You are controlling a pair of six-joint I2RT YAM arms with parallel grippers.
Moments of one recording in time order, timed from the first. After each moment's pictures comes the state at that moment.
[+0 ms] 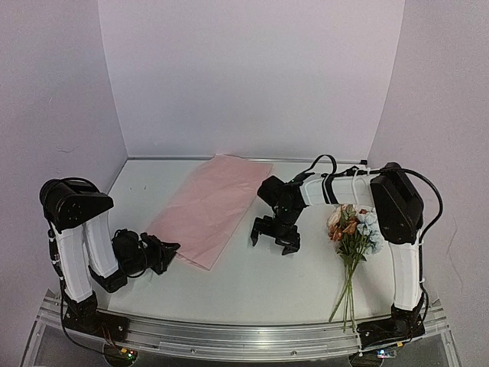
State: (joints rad) left arm -0.54 1.94 0.13 1.44 0.20 -1.66; right arm 0.79 2.12 1.55 -0.80 -0.16 0.98
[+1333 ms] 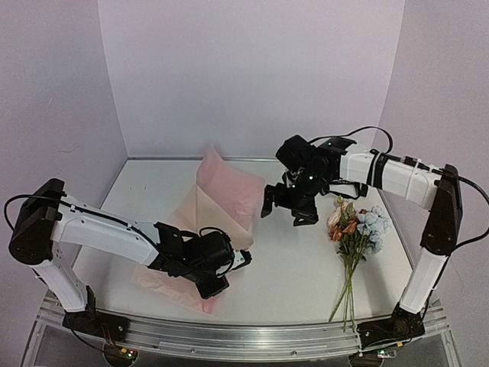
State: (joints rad) left arm -1.25 1.67 0.98 -0.45 -0.14 -0.10; right arm 0.79 1.81 1.63 -1.01 -0.12 0.84
